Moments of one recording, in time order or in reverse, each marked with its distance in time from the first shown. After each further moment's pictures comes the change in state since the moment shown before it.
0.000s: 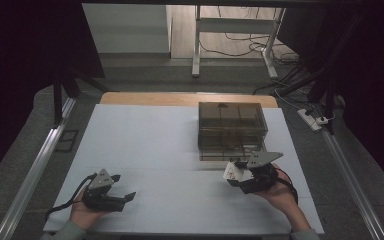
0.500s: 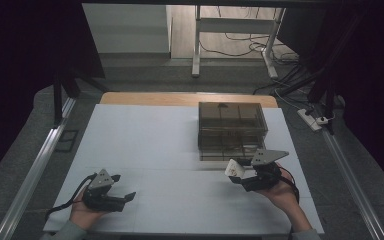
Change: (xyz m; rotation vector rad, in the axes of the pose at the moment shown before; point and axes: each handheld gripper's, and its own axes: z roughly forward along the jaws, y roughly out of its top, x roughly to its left) left arm 0.000 0.000 0.000 0.000 0.000 0.000; right arm -0.003 0.002 -0.009 -0.053 -0.020 0.030
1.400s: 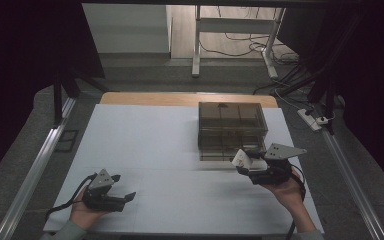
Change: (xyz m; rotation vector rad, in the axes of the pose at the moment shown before) left arm 0.000 0.000 0.000 0.003 0.002 0.003; right arm -0.007 0.006 -0.027 -0.133 -0.080 0.072
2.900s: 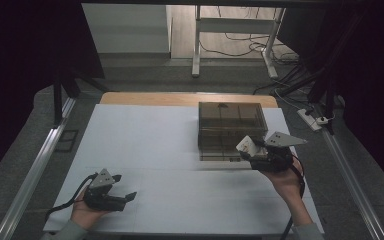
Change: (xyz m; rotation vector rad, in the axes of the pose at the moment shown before) left arm 0.000 0.001 0.002 0.000 -0.010 -0.011; right arm -0.015 0.021 0.003 0.020 -0.198 0.038
